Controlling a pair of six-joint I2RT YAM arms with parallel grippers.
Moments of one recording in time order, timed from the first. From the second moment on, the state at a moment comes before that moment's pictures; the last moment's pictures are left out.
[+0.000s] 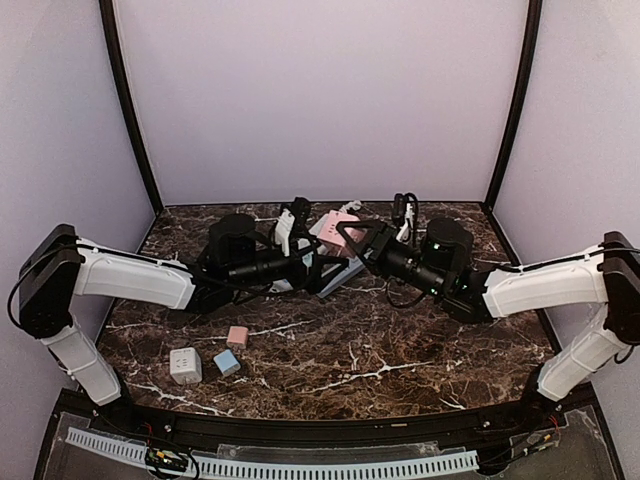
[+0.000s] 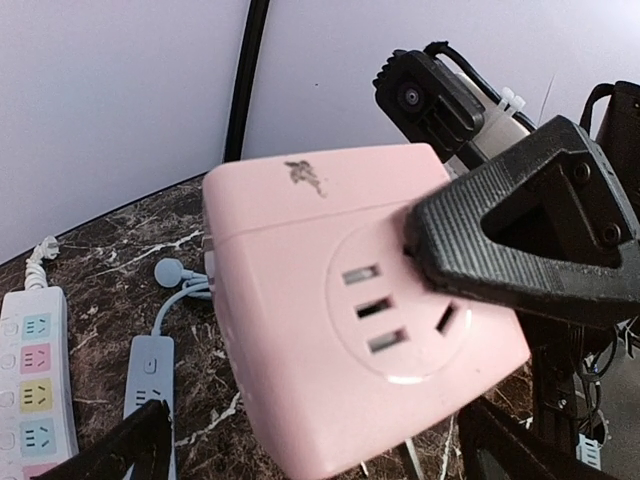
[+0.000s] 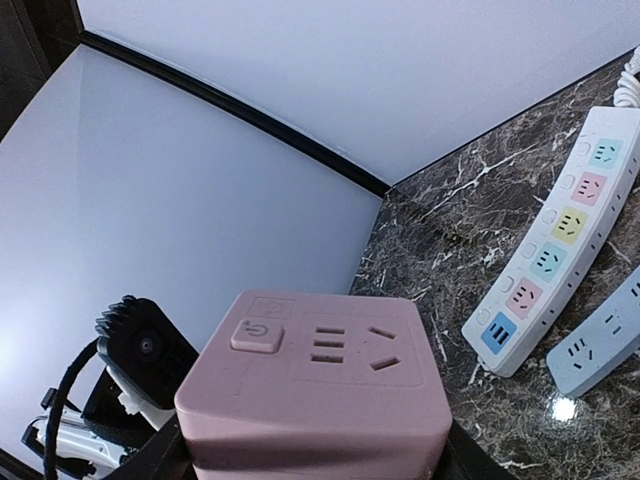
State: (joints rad) left arm -0.86 1.63 0.90 0.59 0.25 -0.20; right arm 0.91 1.47 0.75 0.72 0.01 1.03
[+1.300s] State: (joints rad) left arm -0.97 1.70 0.85 0.92 0.00 0.05; right arm 0.91 1.46 0.66 0.89 -0.06 1.28
